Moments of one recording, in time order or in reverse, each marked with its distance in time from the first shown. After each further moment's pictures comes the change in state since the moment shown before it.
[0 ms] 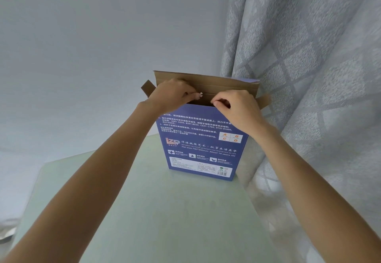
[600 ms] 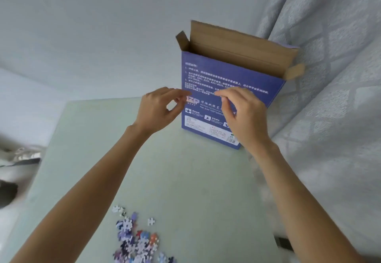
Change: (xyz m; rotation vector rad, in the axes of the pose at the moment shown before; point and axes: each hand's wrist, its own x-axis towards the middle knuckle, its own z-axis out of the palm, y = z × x) left_hand -0.181 0.018 0.033 -0.184 0.476 -0.123; right_hand -0.092 -0.068 0.024 0.075 0.217 -0.254
